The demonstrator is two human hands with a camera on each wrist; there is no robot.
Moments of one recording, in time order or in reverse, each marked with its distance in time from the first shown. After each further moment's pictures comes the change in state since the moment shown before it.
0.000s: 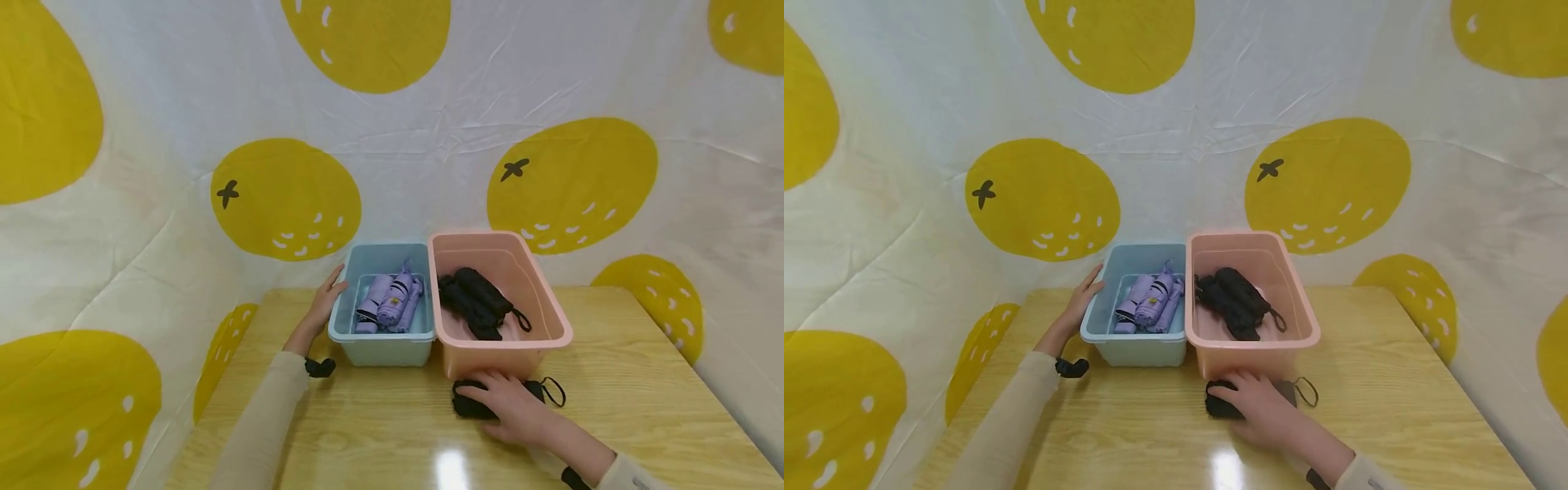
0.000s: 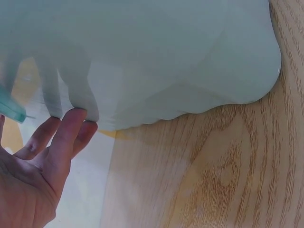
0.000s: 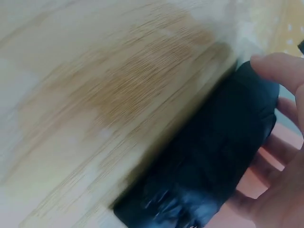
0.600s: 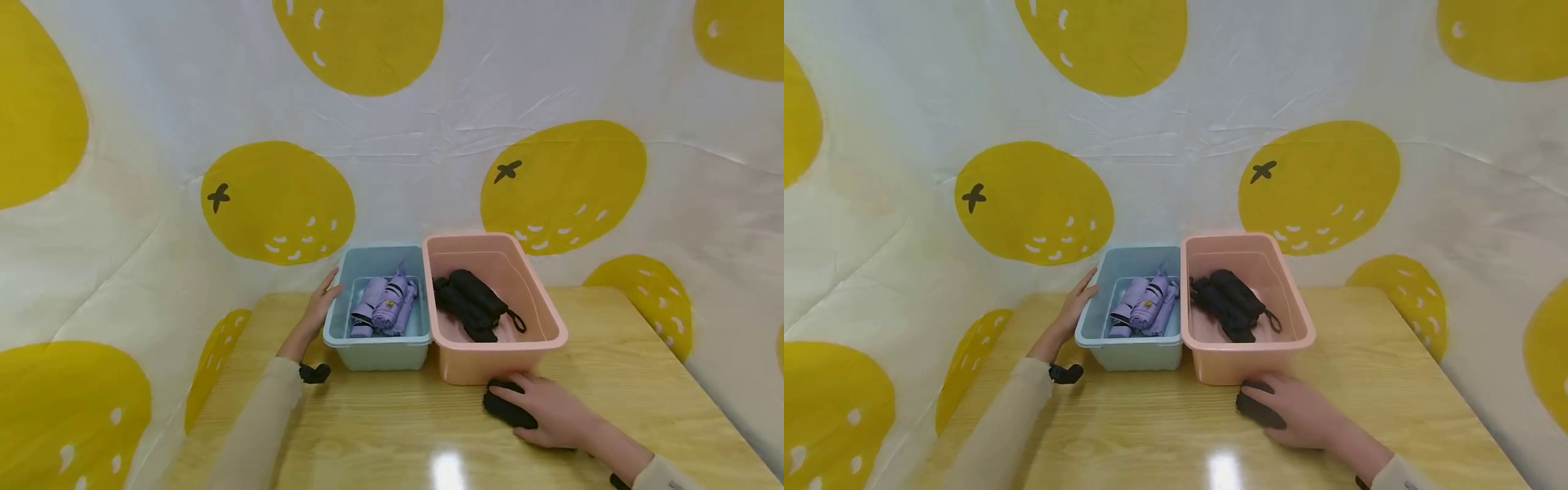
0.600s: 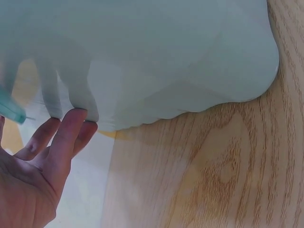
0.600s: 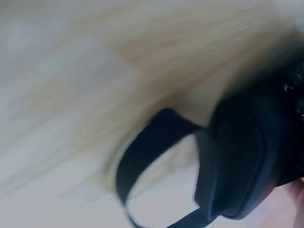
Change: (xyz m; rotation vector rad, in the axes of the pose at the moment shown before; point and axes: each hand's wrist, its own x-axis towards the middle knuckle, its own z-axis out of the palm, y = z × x) left_hand 0.019 -0.032 -0.002 0.046 0.053 0.055; right_hand -0.057 0.047 -0.001 -0.137 0.040 -0.032
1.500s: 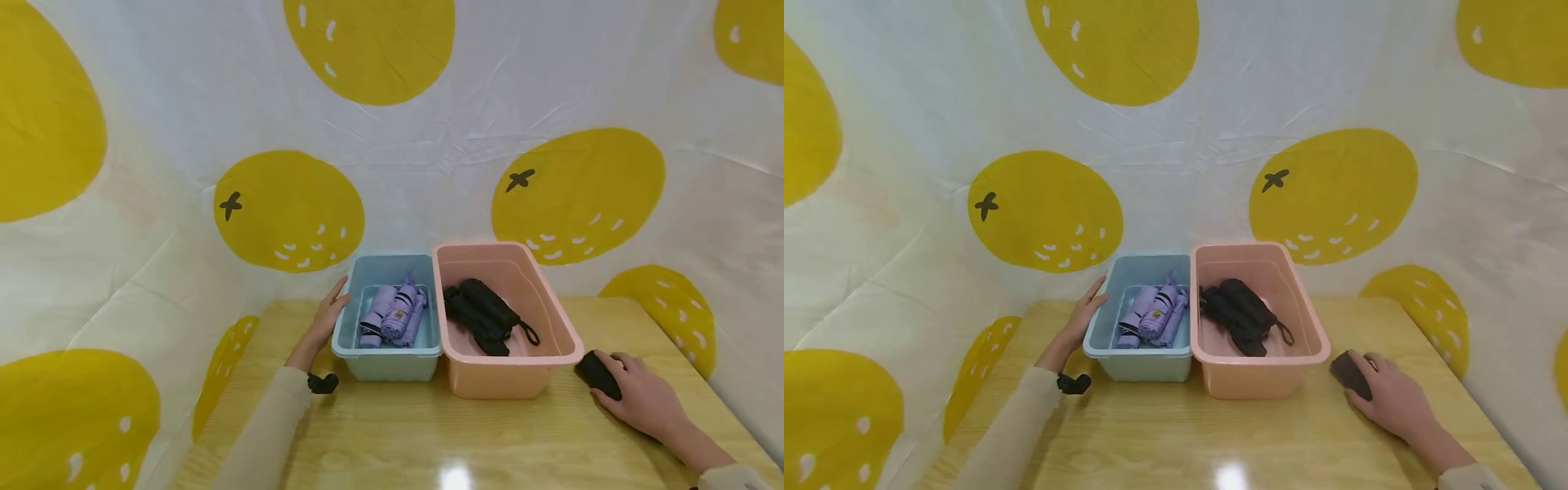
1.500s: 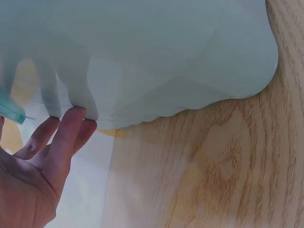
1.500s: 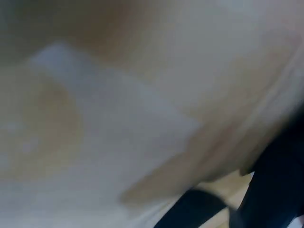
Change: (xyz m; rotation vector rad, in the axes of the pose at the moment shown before) left_hand -0.004 0.005 0.000 -0.023 -0.011 0.004; right_hand -0.085 0.107 -0.004 -0.146 0.217 0.519
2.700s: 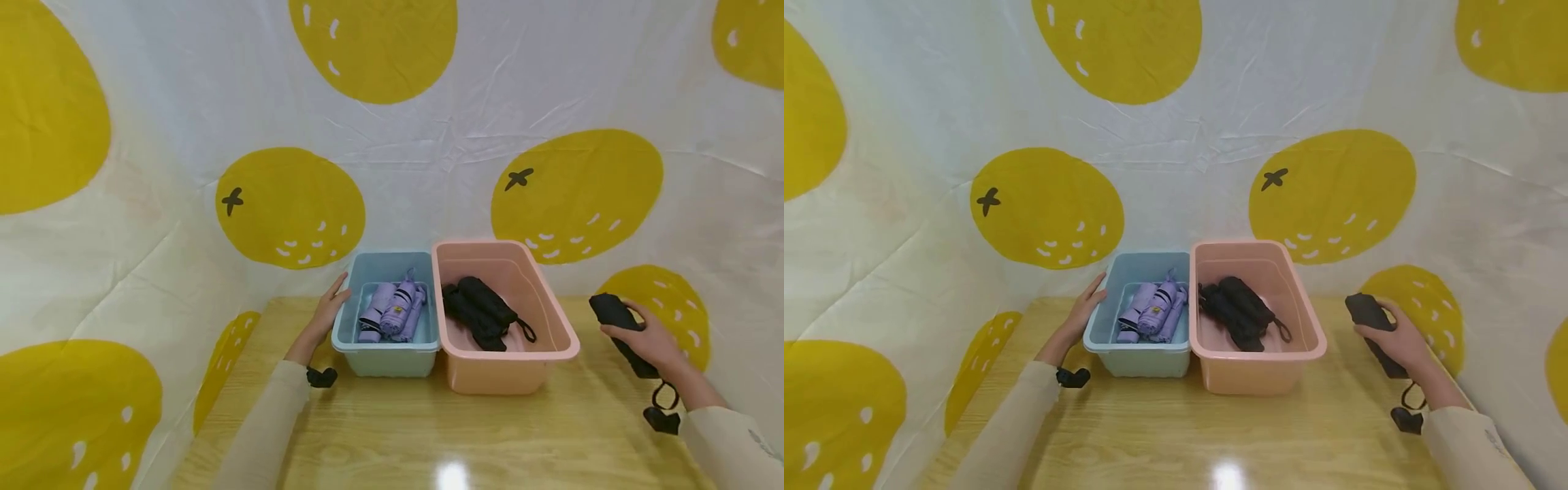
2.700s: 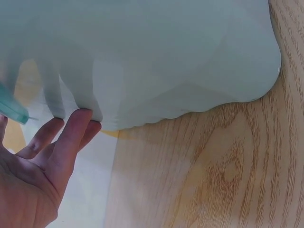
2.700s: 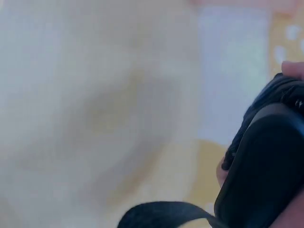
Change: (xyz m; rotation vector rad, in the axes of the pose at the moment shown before) left_hand -0.011 0.026 -0.003 -0.018 -0.051 -0.069; right_hand 0.067 0.033 -0.057 0.627 -0.217 0.556
